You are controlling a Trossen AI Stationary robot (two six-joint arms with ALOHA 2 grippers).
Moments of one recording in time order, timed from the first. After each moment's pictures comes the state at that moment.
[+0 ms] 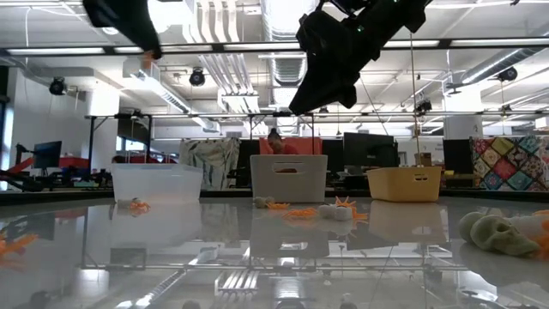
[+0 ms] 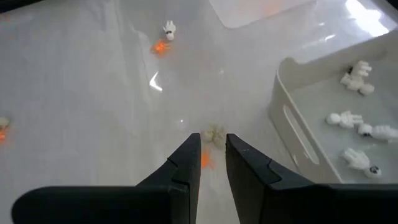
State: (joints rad) left arm -0.45 1.44 1.28 -1.09 -0.54 -0.91; right arm -0.03 1.58 1.09 -0.24 0.07 0.28
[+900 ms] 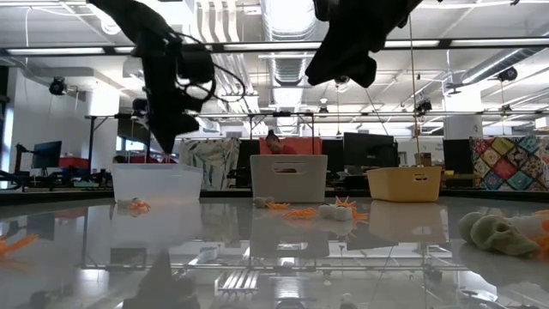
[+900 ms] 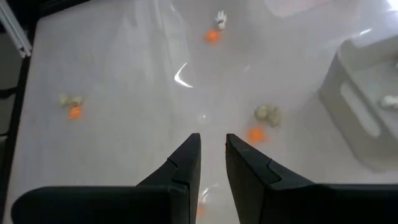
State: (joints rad) left arm 0.59 1.49 1.04 -0.79 -0.48 -0.12; right arm 0.12 1.49 1.09 -0.32 0.07 0.39
